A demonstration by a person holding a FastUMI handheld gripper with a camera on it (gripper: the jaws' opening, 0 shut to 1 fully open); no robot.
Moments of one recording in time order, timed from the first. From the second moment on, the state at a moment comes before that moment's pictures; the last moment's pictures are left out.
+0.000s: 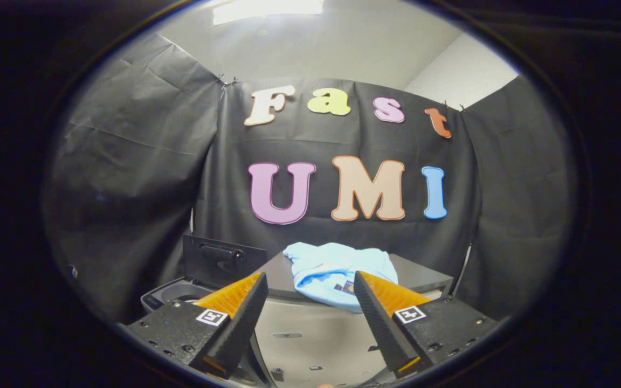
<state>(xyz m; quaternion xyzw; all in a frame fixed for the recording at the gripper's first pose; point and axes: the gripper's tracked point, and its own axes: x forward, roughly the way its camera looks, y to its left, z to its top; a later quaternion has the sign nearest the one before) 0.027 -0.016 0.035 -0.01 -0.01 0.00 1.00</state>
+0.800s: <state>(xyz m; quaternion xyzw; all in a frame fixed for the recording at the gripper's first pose) 0.116 -0.054 0.067 -0.03 0.01 -0.02 1.00</state>
